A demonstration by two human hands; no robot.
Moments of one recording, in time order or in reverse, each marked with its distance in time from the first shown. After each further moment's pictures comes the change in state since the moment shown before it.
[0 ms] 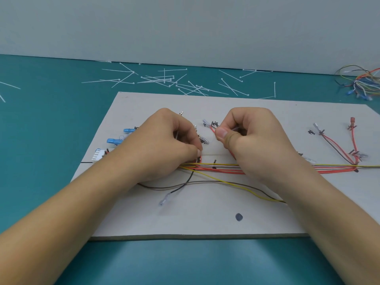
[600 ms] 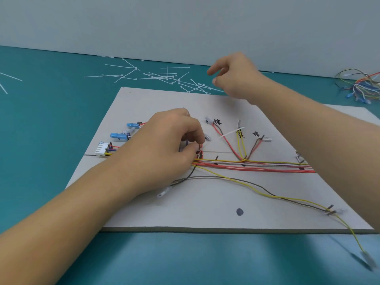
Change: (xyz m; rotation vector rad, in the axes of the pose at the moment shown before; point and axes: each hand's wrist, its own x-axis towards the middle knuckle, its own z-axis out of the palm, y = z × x) left_hand -0.017 -0.001 0.003 0.186 0.102 0.243; right_hand 0.151 -0.015 -0.005 -0.427 -0.025 -0.003
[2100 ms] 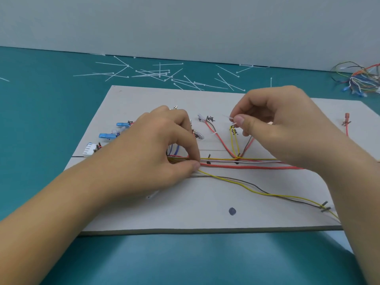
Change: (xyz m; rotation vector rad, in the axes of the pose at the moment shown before) left_hand -0.007 0.001 -0.008 0.053 -0.115 0.144; right_hand -0.148 0.030 -0.038 0.105 0.008 -0.283
